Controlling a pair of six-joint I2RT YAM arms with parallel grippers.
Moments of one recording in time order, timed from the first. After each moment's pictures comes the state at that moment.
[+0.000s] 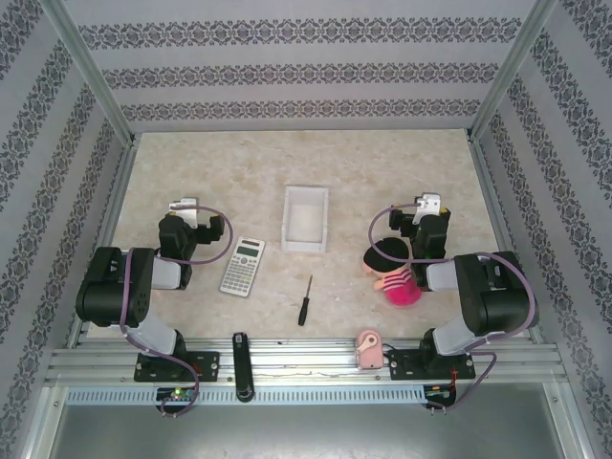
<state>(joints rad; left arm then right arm) 0.03 1.60 0.37 0.89 0.06 -0.03 0.05 1.54 0.34 0.92 0.17 0.03</state>
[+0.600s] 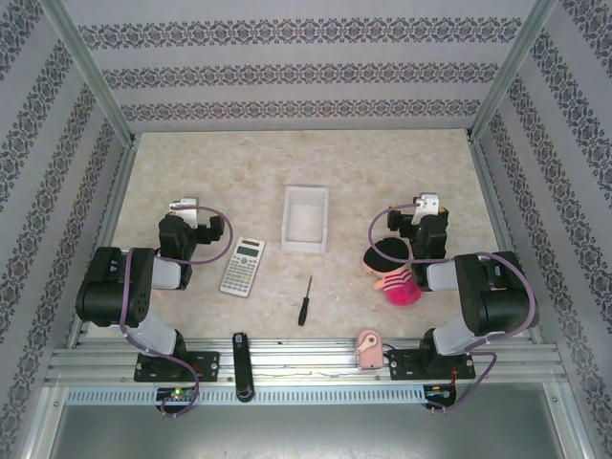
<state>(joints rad) 0.03 1.60 0.37 0.89 0.06 -0.03 0.05 1.54 0.34 0.92 0.13 0.03</state>
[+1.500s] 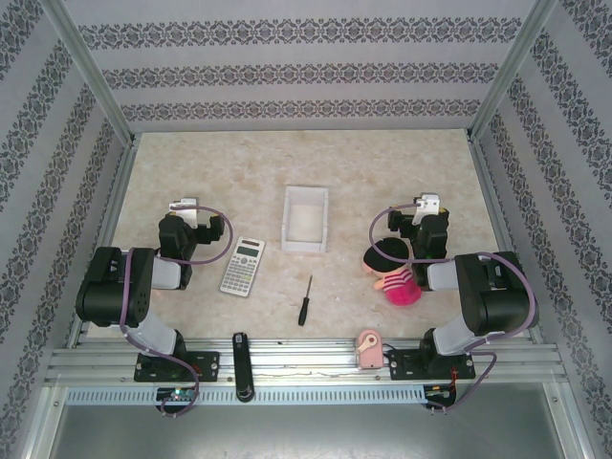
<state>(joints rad) 0.03 1.60 0.37 0.89 0.06 -0.03 0.04 1.54 0.34 0.91 0.12 0.03</state>
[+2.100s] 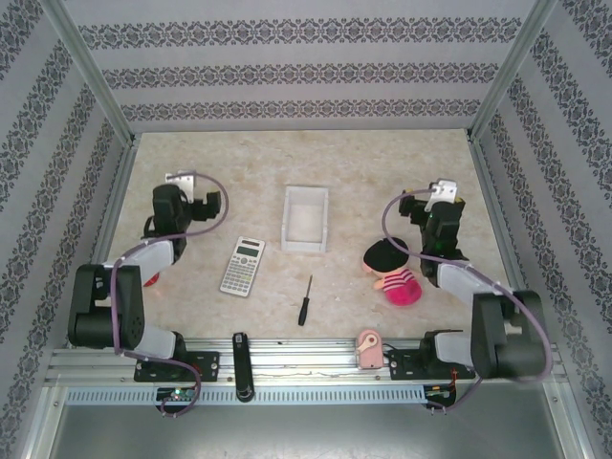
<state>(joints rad) 0.03 1.44 0.69 0.31 0.05 0.01 0.02 1.25 0.47 0.52 0.20 0.10</state>
